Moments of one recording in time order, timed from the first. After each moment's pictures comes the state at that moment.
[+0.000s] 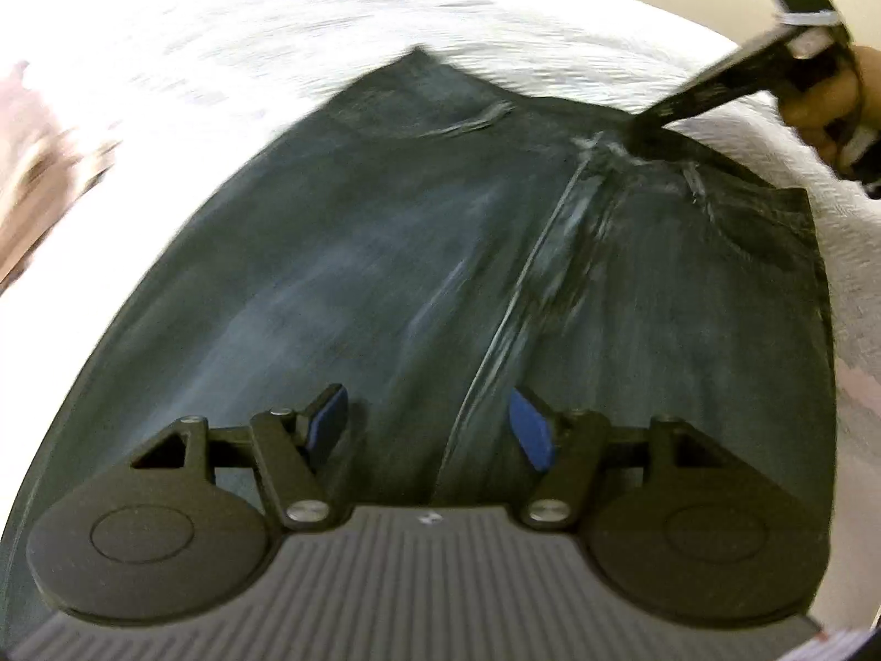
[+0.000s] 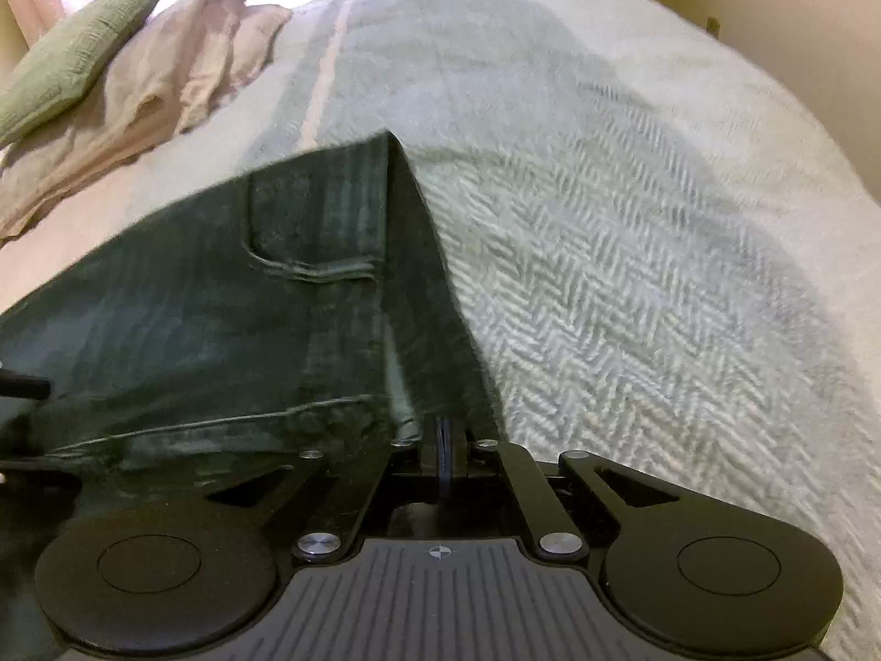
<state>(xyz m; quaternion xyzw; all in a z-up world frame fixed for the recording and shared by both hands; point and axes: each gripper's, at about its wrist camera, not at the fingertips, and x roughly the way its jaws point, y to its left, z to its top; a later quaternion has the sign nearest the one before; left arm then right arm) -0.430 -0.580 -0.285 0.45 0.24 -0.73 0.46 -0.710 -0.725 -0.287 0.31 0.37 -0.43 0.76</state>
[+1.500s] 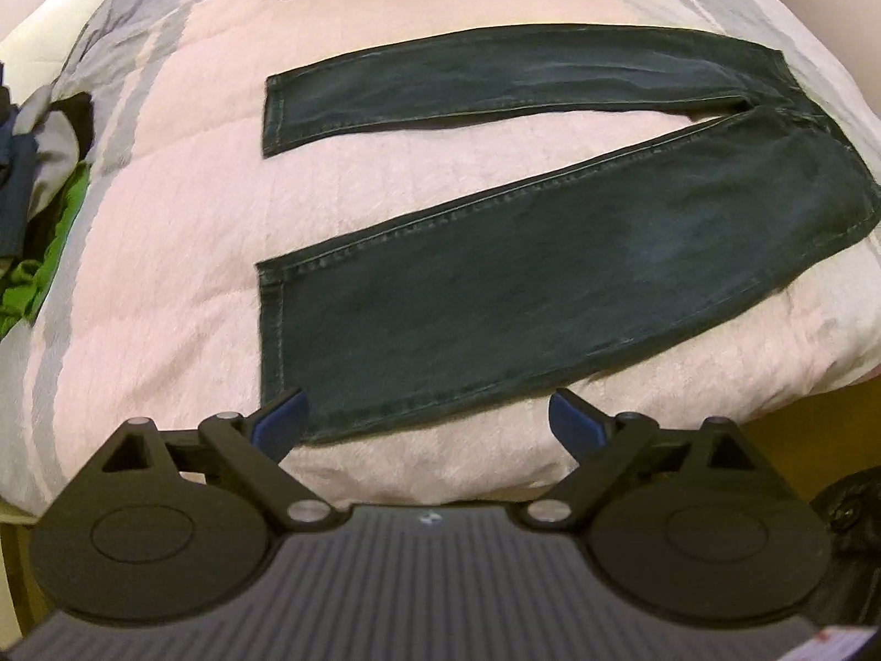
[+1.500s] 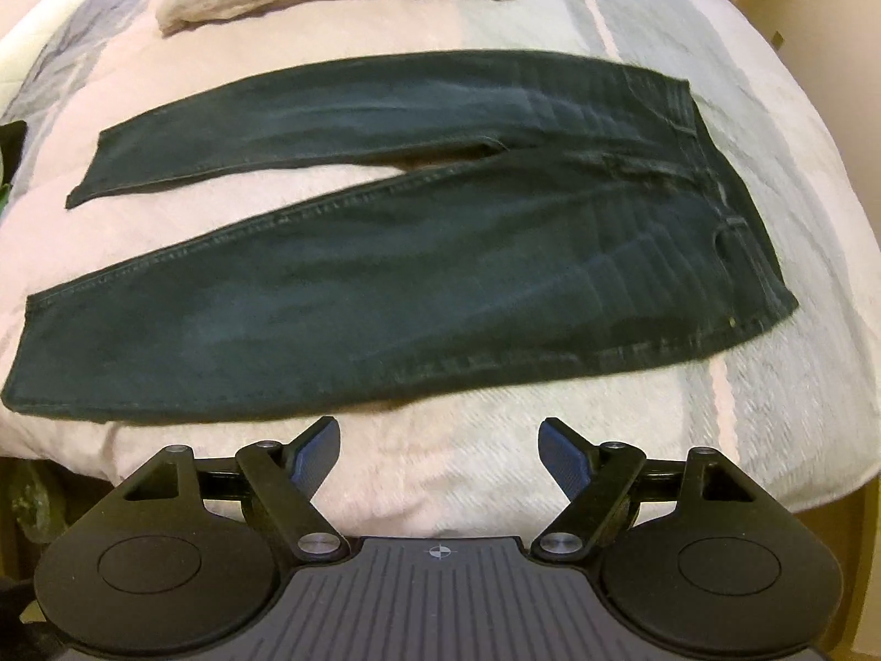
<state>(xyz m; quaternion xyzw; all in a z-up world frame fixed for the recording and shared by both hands) -0.119 -0.066 -0.154 0.35 0.43 -0.48 0.68 -0.496 -0.296 -0.152 0.28 0.52 -0.39 0.71</state>
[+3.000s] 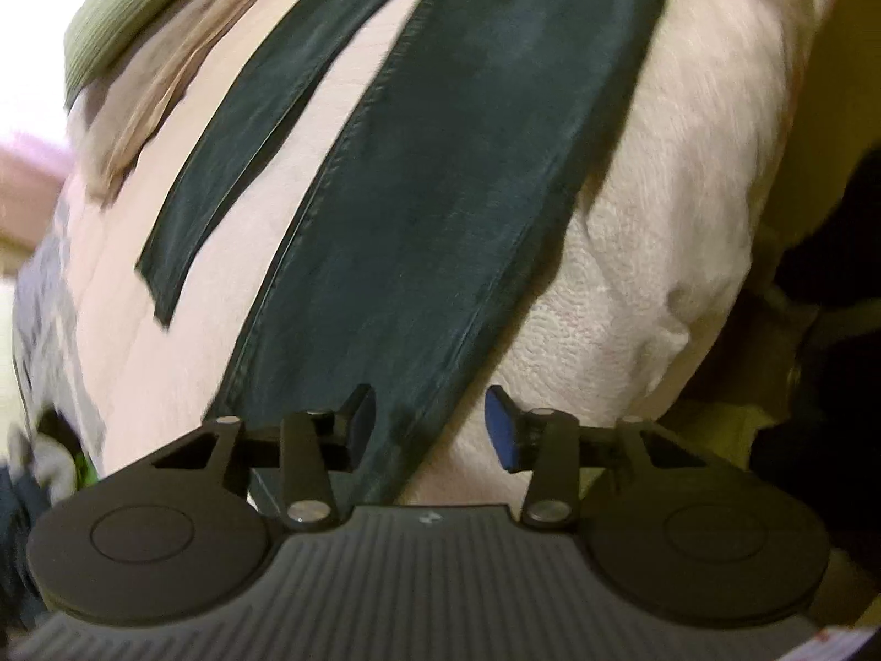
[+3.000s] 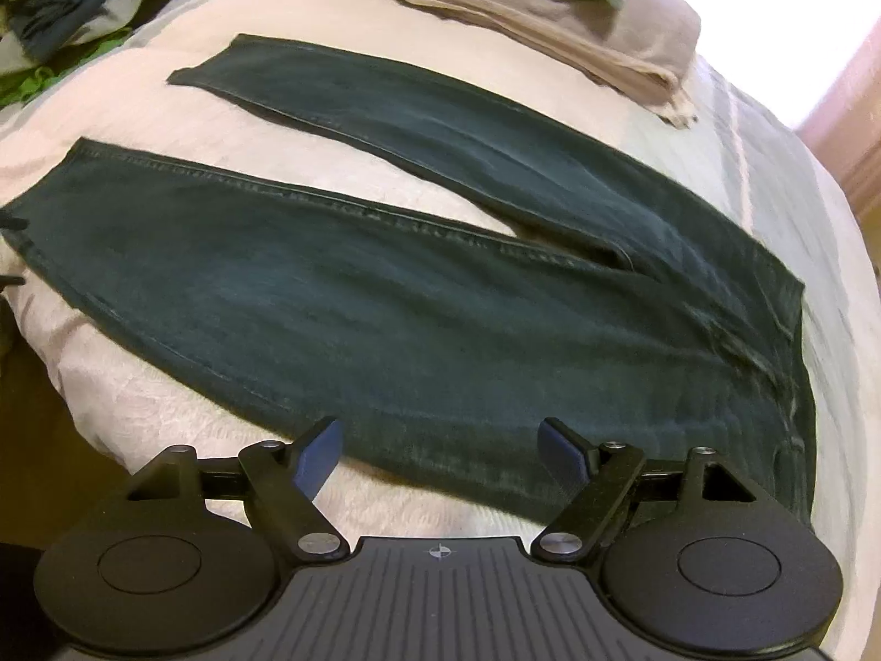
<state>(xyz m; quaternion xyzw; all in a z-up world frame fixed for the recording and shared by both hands) -0.167 -0.065 -0.288 0.60 0.14 -0.58 0.52 -0.454 -0.276 -0.218 0.07 0.53 -0.26 0.80</state>
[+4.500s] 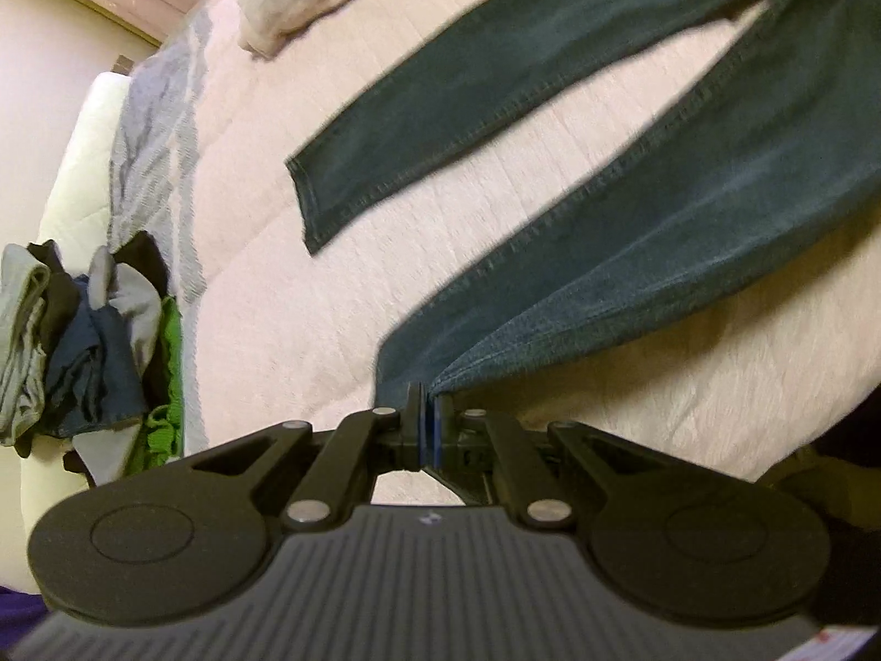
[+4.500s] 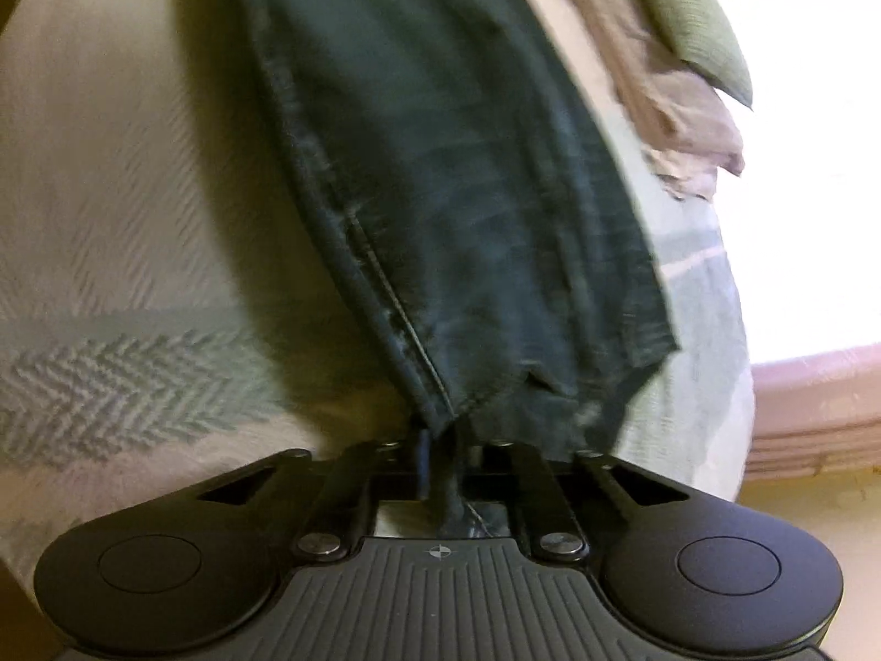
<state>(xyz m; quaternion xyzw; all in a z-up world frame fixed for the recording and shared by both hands) -0.158 -0.182 -0.149 0.55 0.31 -0.40 0.66 -0.718 -0.444 -0.324 -0.31 0.57 -0.16 0.75</state>
